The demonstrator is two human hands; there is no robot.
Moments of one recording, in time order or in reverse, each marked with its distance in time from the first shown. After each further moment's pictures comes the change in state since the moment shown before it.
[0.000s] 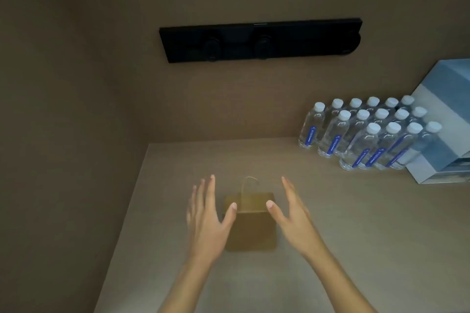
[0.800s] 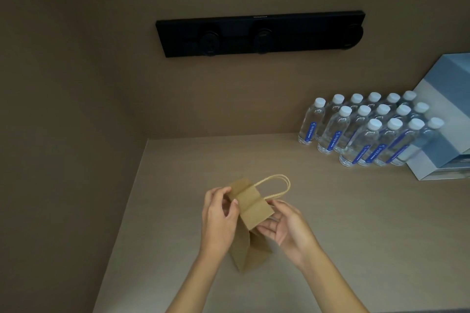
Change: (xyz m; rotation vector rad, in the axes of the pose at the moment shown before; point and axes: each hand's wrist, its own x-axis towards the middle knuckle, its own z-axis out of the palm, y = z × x) left_hand 0.003 0.027 0.007 -0.340 0.039 -0.083; right_hand -0.004 -0.010 0.013 1.155 -0.152 0.513
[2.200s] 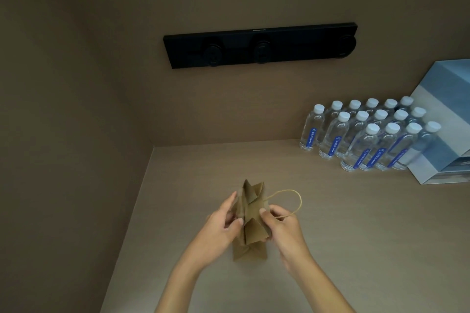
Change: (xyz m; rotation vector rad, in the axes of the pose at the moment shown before) left_hand -0.012 0.019 -0.047 -0.181 -0.594 -0.149; right_hand -0.016 0.015 0.024 -0.358 0.115 -0.260
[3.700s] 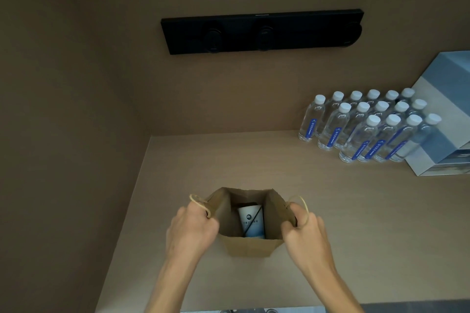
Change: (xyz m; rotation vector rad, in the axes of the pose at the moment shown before) left_hand -0.022 0.014 -0.016 0.659 0.442 -0.324; right_hand -0.046 -0.024 -0.027 -0.933 0.212 -0.282
